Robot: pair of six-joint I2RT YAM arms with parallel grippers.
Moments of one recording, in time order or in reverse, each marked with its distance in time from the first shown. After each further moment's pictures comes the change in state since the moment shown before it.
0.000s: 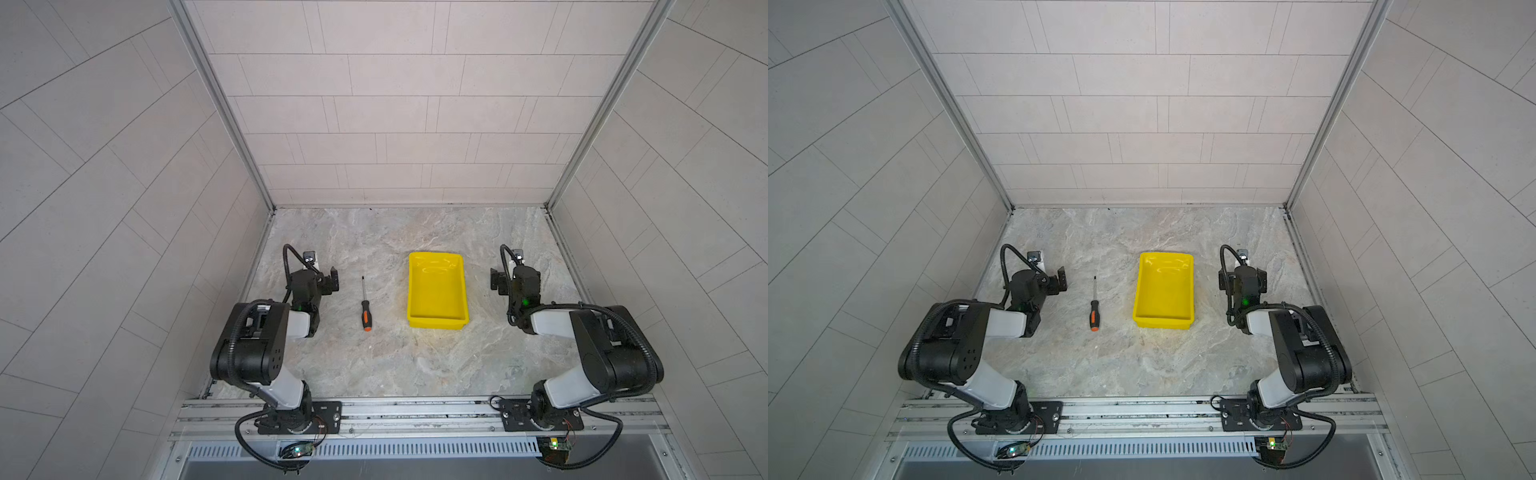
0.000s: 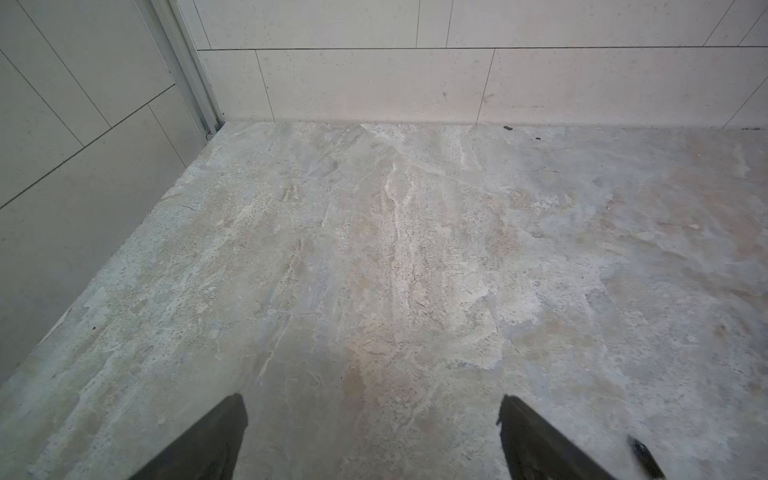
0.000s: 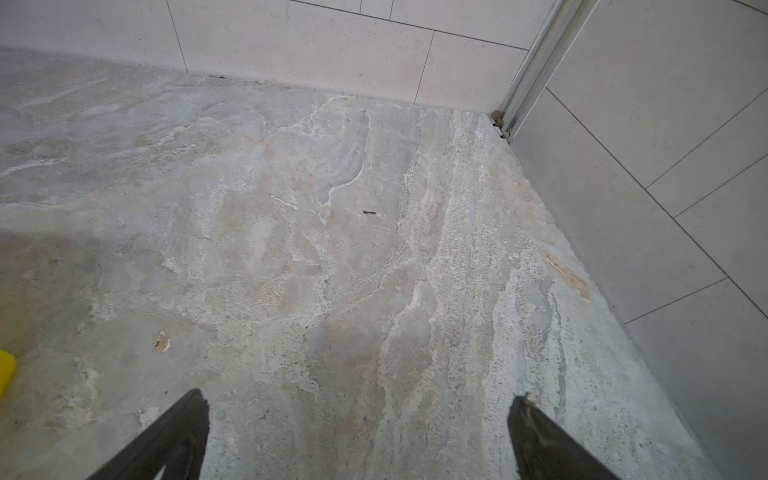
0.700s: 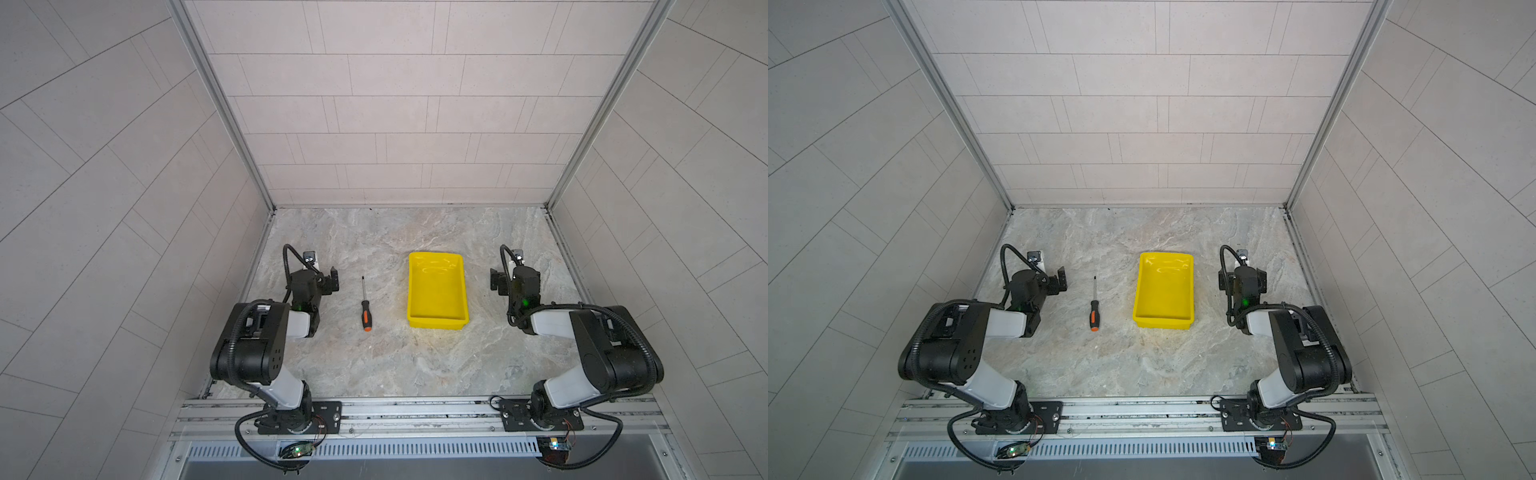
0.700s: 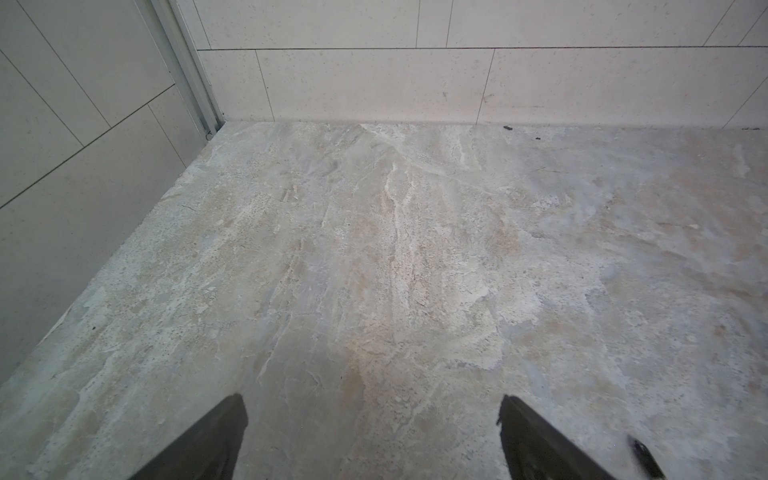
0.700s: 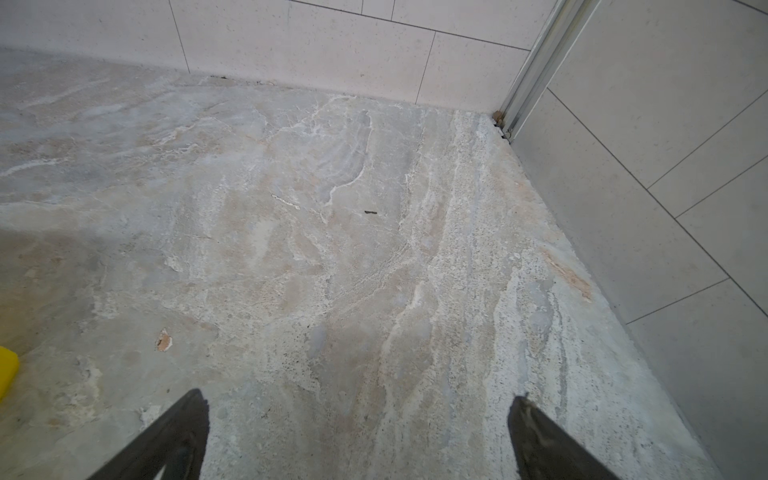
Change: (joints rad) left arm 0.000 0.000 0.000 0.000 0.000 0.000; right arm 0.006 0.000 -0.007 0.008 0.000 -0.001
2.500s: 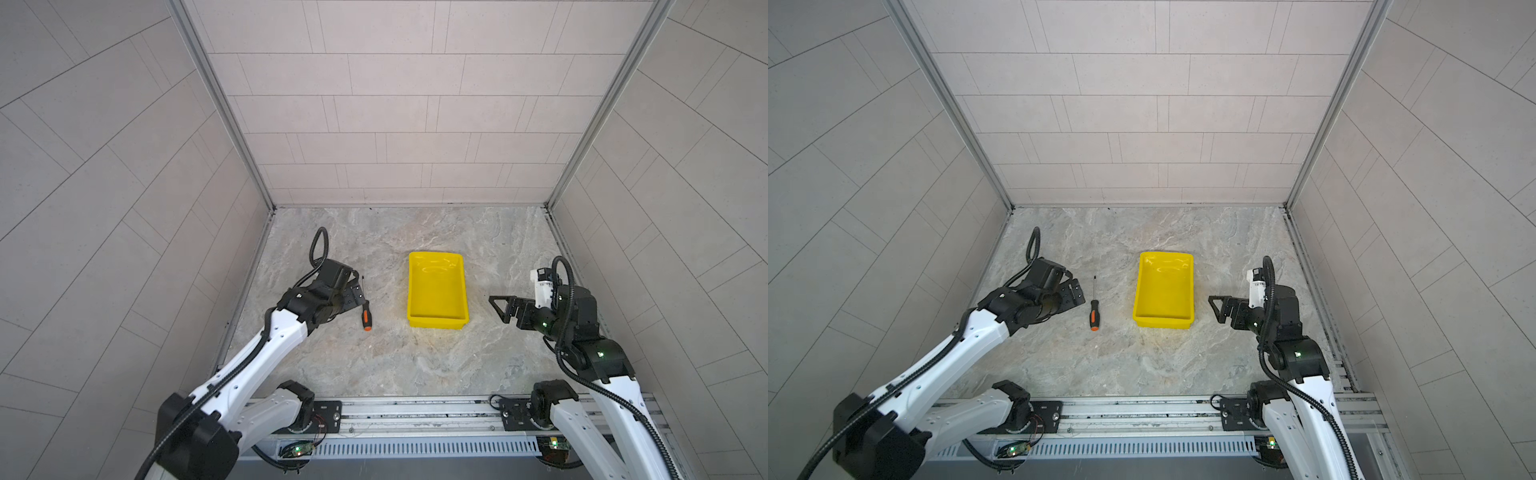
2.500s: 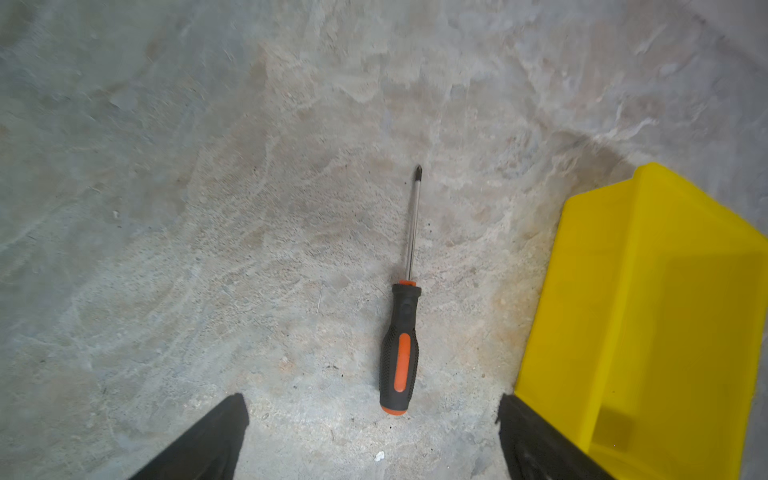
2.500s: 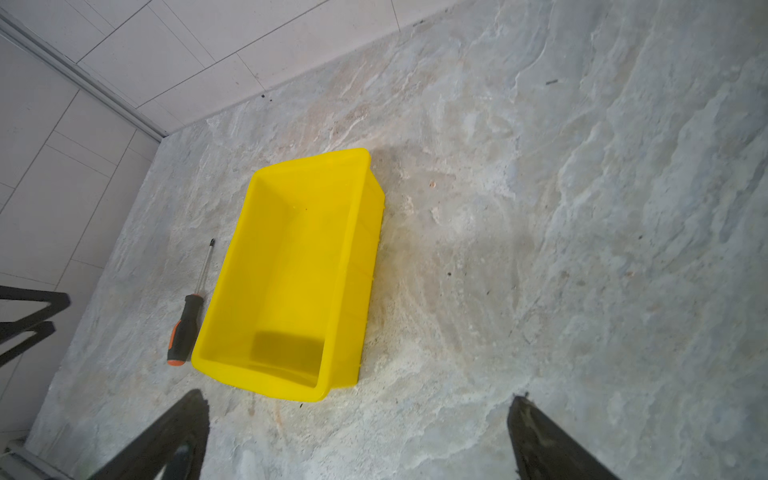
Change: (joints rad) left arm -0.459 -0.478 0.461 -1.612 -0.085 -0.790; right arm -0.018 -0.984 0.195 -1.377 -0.601 0.393
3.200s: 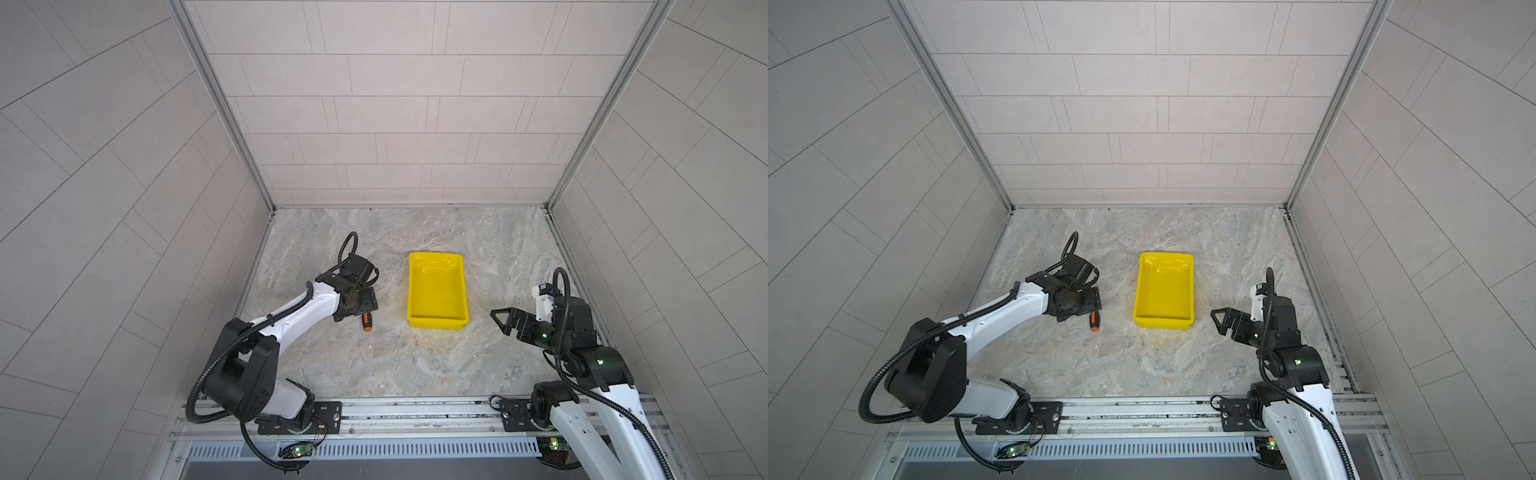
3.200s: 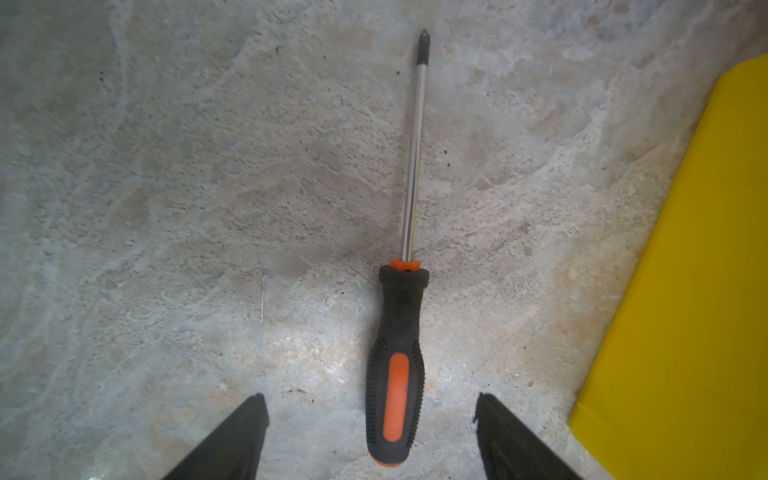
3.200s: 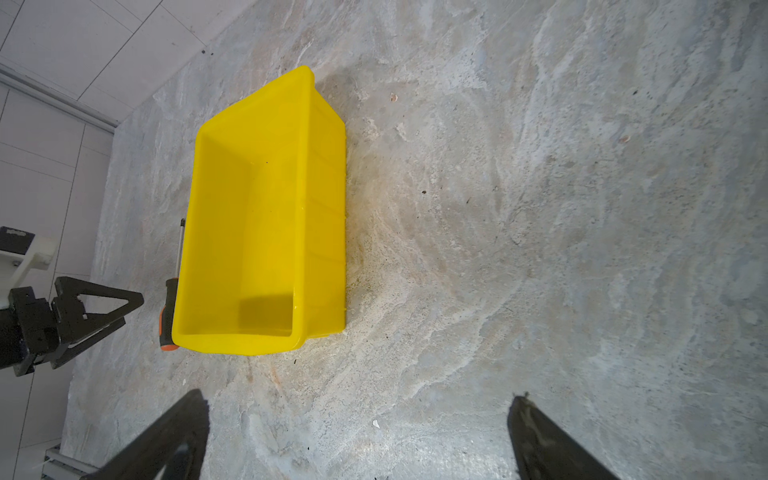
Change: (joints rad) left arm -0.019 0.335 0.046 0.088 0.108 0.060; right arm 0.001 -0.021 -0.041 -0.112 0.031 0.104
